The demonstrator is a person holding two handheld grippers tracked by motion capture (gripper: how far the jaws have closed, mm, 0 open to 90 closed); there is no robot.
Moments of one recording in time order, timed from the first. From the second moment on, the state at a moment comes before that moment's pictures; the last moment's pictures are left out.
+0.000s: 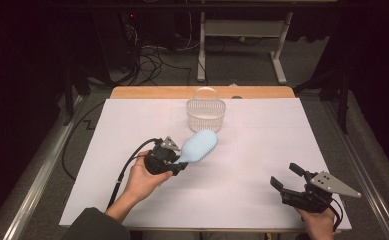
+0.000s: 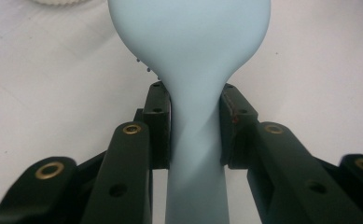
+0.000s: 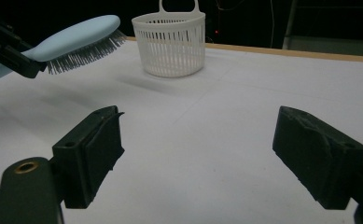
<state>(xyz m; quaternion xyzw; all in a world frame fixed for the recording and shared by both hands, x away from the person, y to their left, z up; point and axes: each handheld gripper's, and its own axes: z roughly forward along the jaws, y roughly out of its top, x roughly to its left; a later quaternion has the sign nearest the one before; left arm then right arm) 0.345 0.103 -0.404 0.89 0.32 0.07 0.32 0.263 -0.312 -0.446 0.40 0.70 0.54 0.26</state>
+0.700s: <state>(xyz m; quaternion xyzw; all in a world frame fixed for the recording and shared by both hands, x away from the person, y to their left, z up) 0.339 0.069 -0.398 0.90 0.29 0.06 0.34 0.266 -0.293 -0.446 0.38 0.71 0.54 0.24</state>
